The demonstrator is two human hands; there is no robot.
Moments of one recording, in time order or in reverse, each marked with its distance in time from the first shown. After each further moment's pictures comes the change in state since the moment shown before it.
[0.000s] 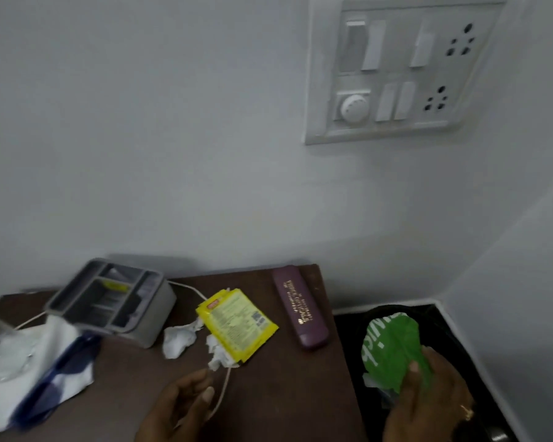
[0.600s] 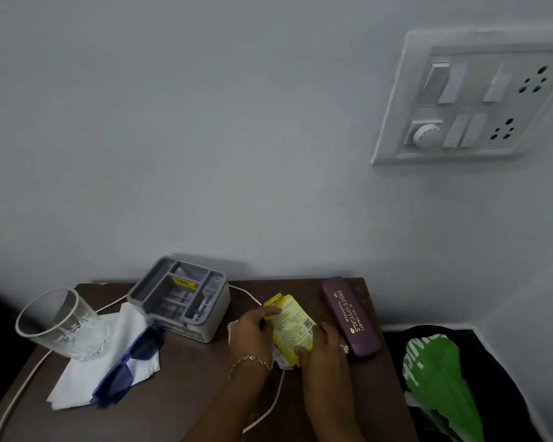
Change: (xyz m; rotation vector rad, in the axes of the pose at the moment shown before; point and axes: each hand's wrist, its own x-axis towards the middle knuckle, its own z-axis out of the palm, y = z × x) left_hand 0.097 0.016 0.035 0.330 -0.019 0.160; right_hand -0.074 -0.130 0.081 -0.131 -0.873 -0.130
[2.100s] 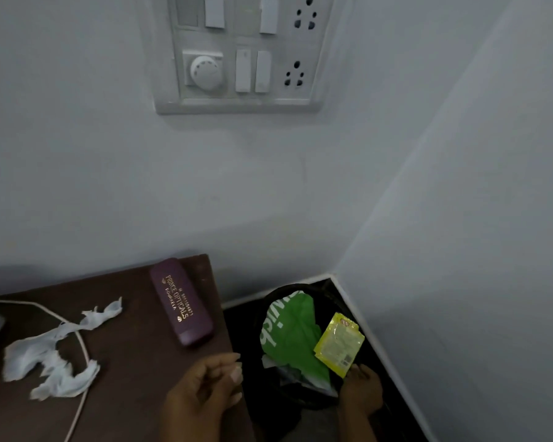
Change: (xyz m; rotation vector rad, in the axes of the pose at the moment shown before) left_hand -0.132 0.043 0.118 -0.590 -0.383 -0.140; right_hand -0.024 0.293 -0.088 0.578 0.692 1.081
